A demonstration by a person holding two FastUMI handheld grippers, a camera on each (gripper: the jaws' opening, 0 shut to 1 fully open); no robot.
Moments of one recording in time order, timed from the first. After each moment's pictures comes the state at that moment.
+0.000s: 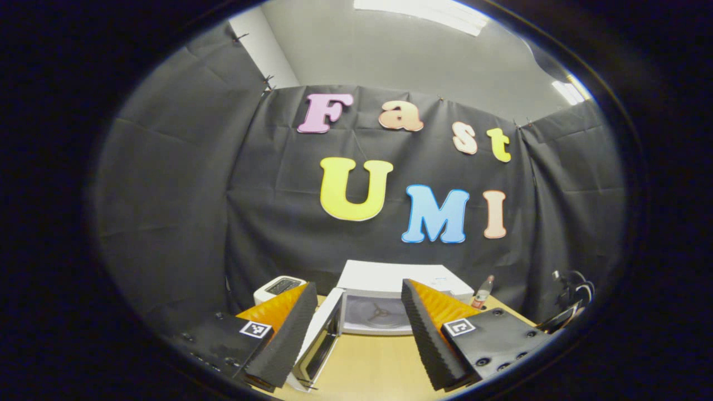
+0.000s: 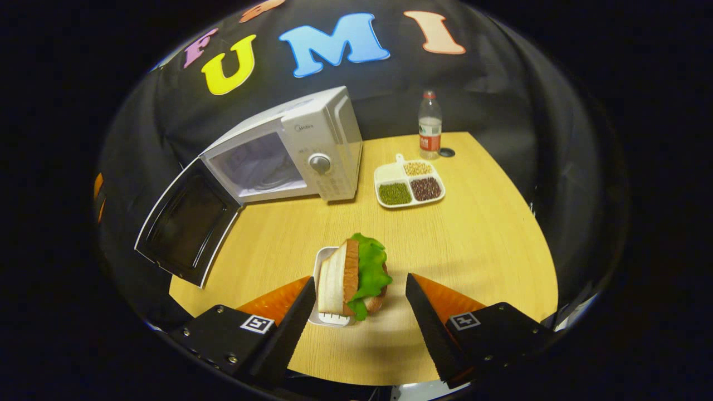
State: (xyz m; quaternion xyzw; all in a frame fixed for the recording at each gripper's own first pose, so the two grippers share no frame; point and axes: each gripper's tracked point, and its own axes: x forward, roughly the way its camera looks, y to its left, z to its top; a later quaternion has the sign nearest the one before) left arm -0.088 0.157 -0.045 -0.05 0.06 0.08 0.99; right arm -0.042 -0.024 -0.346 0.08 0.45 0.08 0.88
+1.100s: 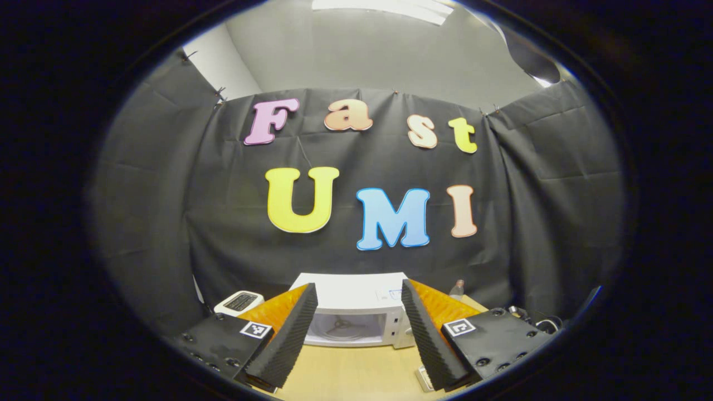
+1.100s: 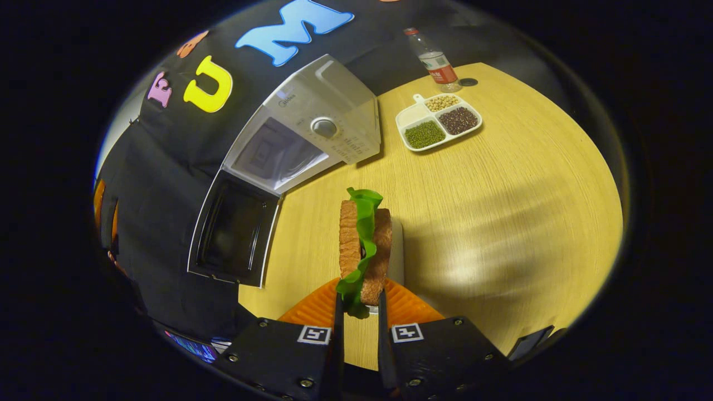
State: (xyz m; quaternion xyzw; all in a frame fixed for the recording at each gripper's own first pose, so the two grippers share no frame) left arm -0.026 0.029 -0.011 -0.02 0.07 0.02 1.00; right arm -0.048 0.014 -0.367 0.25 0.50 0.18 0.81
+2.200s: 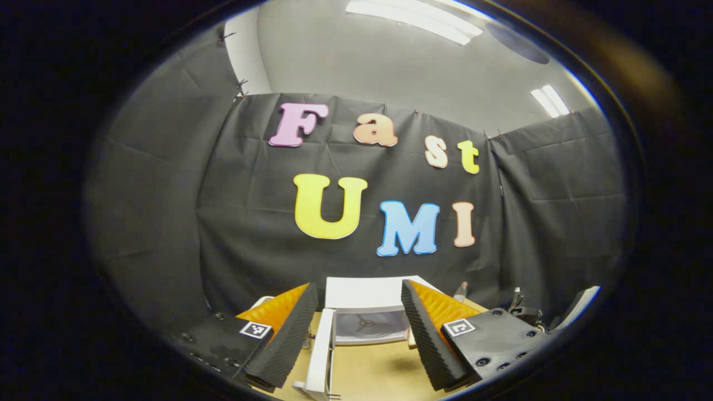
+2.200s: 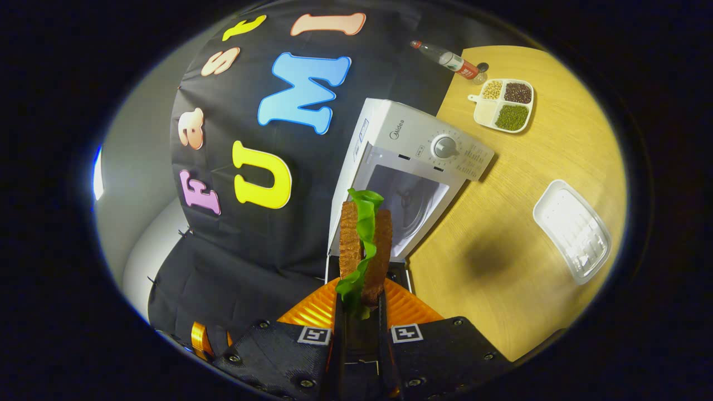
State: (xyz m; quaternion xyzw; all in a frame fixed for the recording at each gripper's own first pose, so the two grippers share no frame) left arm -0.107 0.223 0.013 -0.05 0.05 -0.01 1.00; right arm 0.026 0.208 -0.247 0.56 0.30 0.16 0.76
